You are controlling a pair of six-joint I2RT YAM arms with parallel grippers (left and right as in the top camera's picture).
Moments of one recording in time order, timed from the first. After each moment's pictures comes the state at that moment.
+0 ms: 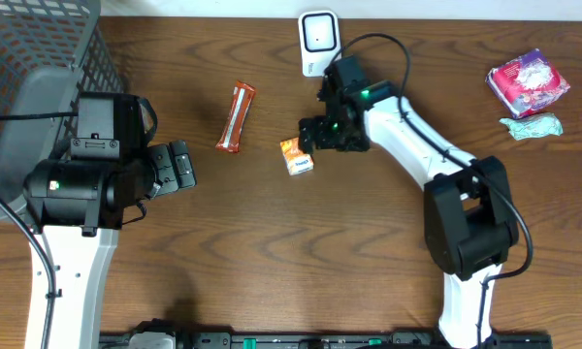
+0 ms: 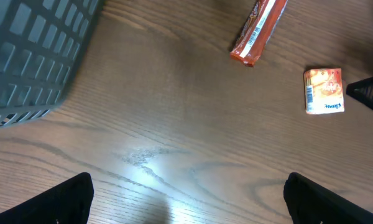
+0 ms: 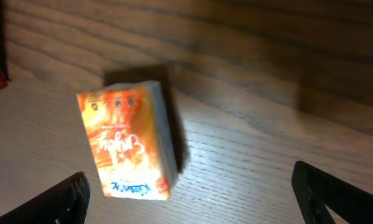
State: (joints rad) left arm -0.07 1.22 1.42 -1.31 -0.06 -0.31; right arm 0.44 2.10 1.61 -0.80 -0.22 0.32
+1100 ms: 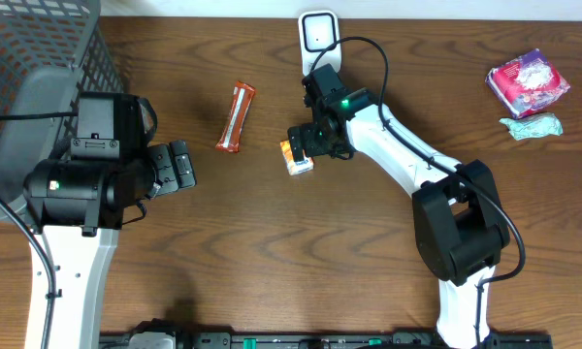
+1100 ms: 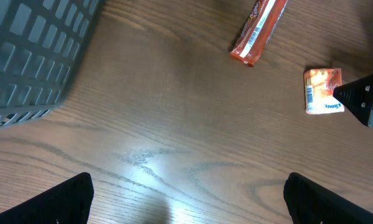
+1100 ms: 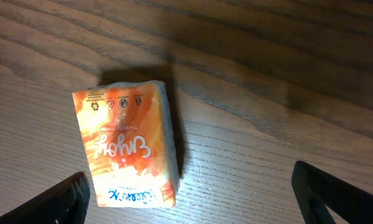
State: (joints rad) left arm -0.07 1.22 1.42 -1.31 -0.06 -0.31; right arm 0.51 2.10 1.61 -0.79 -0.08 0.32
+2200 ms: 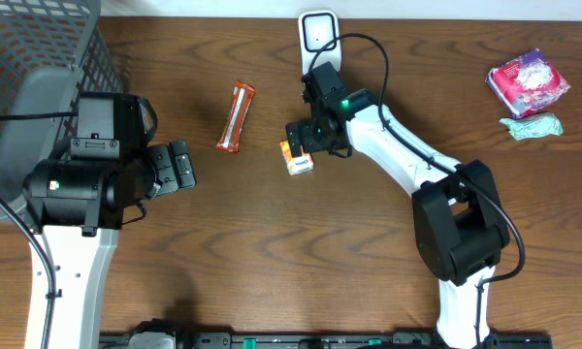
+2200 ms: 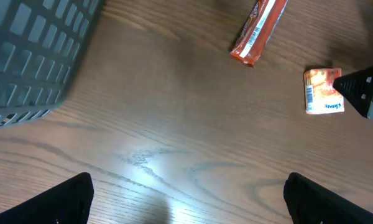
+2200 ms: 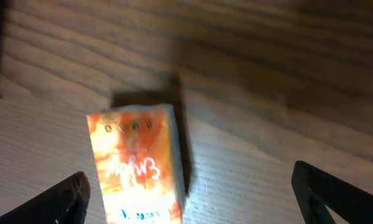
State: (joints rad) left arm -0.07 1.22 1.42 -1.31 -0.06 -0.31; right arm 0.51 2.10 1.60 -0.71 -0.08 0.32
